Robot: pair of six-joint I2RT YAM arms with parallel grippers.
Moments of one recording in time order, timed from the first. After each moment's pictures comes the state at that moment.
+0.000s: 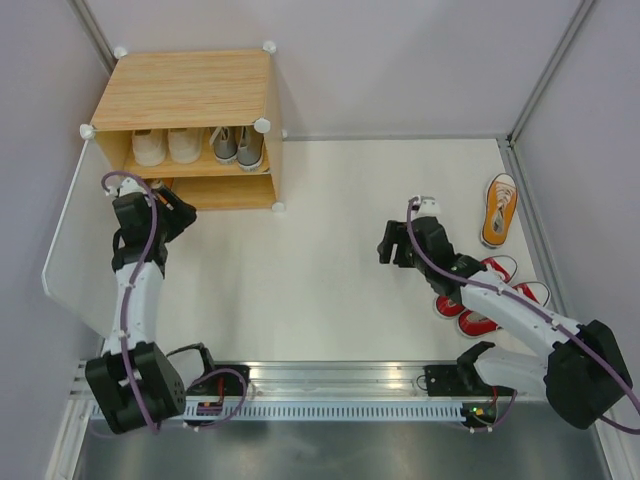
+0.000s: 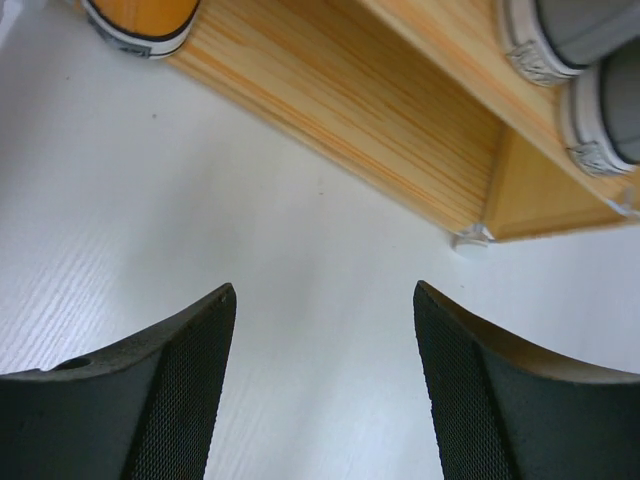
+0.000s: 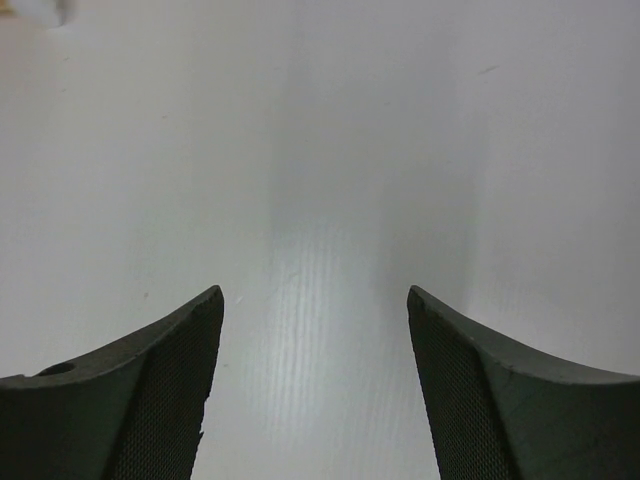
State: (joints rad) left arm 0.31 1.17 0.83 -0.21 0.14 -0.44; right arm 0.58 1.14 0.64 -0.11 0.17 0.49
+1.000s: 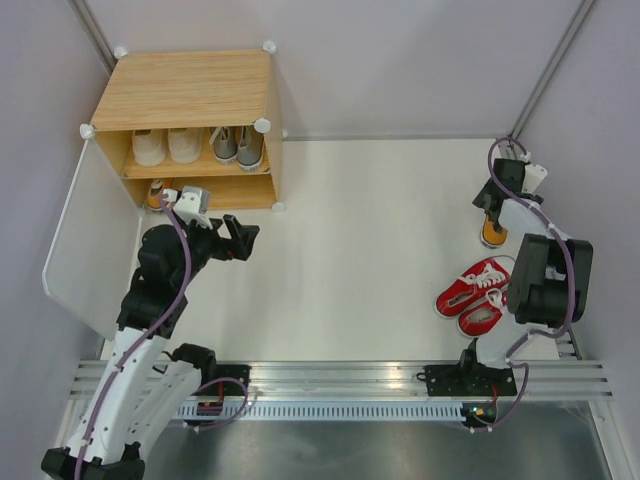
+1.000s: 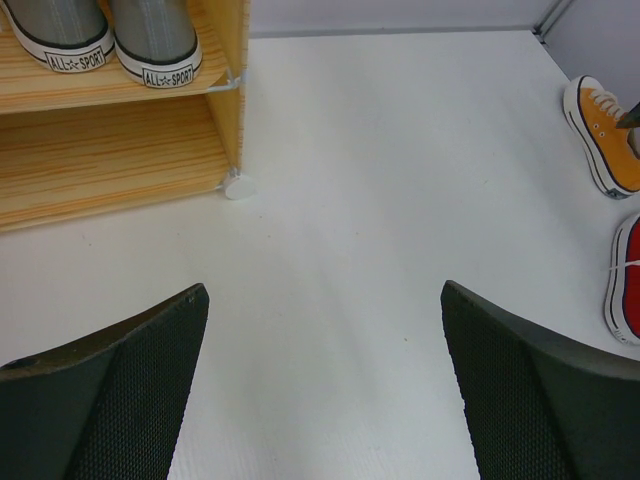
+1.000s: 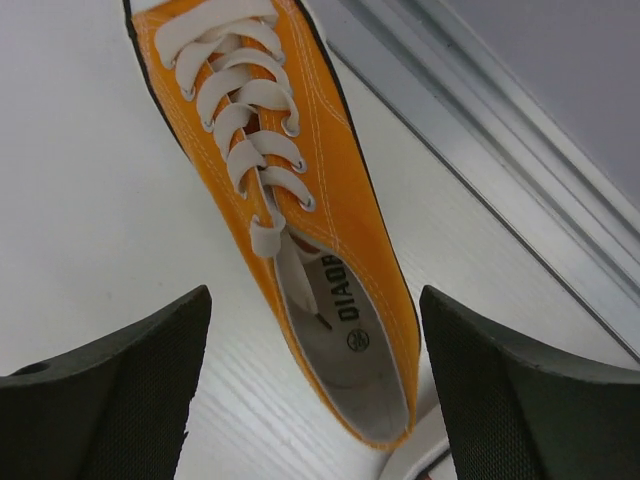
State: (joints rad) left arm -0.25 0.65 0.79 -0.34 0.15 -0.20; right arm -0.17 1.65 1.10 -0.27 0.48 0.47
